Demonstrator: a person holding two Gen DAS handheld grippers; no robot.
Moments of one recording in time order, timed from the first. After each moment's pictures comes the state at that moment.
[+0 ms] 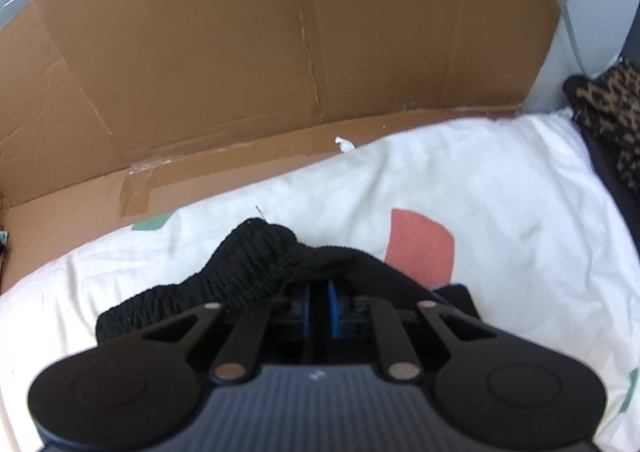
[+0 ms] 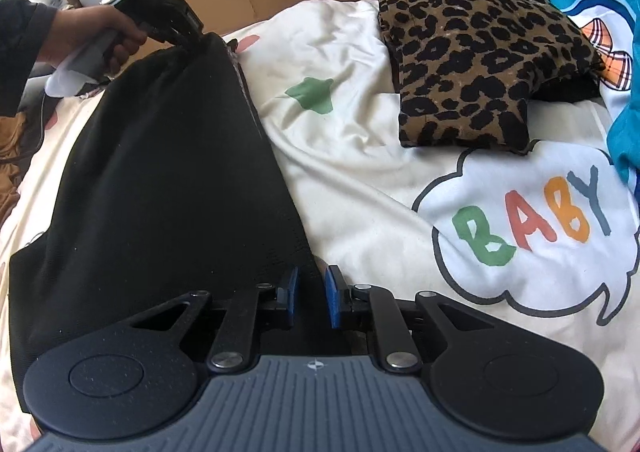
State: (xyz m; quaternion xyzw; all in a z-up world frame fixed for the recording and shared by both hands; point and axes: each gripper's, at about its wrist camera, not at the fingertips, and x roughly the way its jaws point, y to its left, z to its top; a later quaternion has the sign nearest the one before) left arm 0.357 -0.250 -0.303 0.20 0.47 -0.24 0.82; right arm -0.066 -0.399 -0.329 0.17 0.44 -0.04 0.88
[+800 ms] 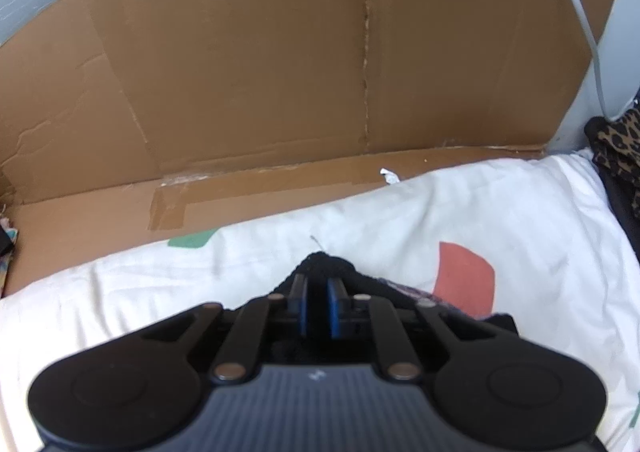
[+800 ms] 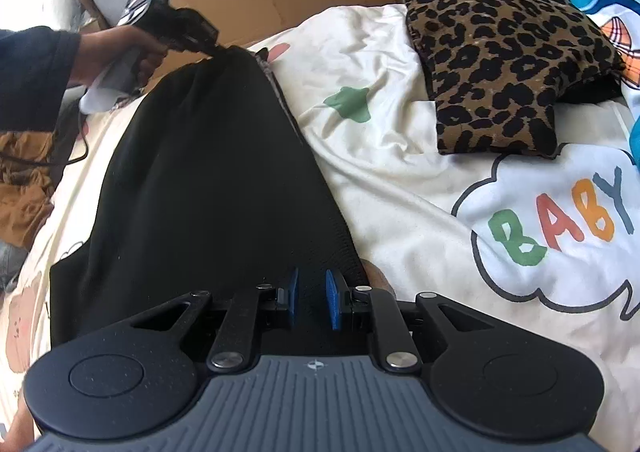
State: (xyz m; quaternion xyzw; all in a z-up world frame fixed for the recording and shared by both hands) left arm 0.384 -0.226 -0.308 0.17 0.45 -0.23 0.85; right arm -0.066 -0.391 -0.316 0.20 0.43 0.00 0.88
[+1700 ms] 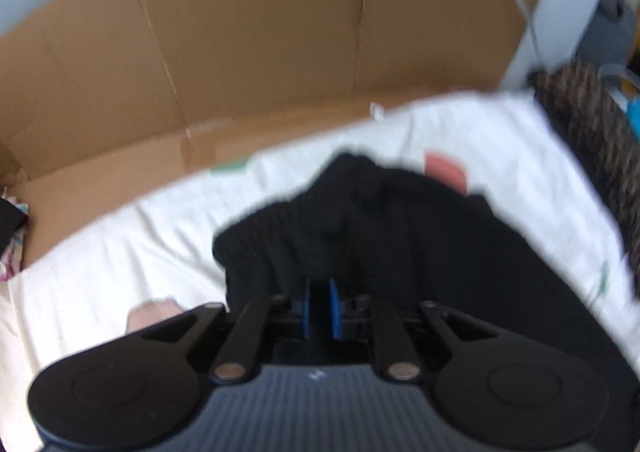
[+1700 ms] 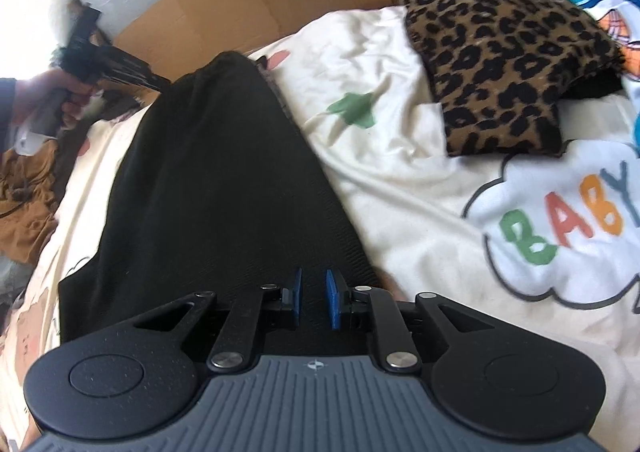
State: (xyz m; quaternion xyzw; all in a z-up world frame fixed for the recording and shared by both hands) left arm 0.356 -0.139 -0.284 0.20 0.50 -0.29 0.79; right arm -0.062 -0.388 -0.317 0.22 0.43 0.01 0.88
